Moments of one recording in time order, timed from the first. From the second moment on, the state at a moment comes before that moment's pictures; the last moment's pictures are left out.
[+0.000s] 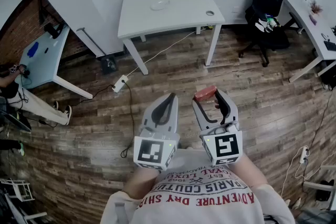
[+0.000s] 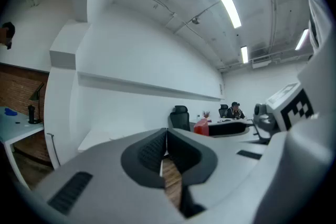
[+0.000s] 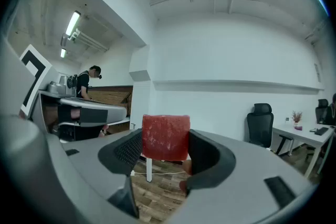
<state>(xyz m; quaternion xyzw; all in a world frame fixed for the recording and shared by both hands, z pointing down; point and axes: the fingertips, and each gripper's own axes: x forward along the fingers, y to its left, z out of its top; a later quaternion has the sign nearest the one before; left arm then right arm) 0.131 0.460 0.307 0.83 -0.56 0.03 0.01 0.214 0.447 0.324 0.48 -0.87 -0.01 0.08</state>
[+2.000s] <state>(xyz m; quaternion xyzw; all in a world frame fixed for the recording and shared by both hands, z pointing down) -0.054 0.191 0.314 0.86 -0.51 0.02 0.05 0.048 0.197 0.327 0.53 -0.85 0.03 0.07</state>
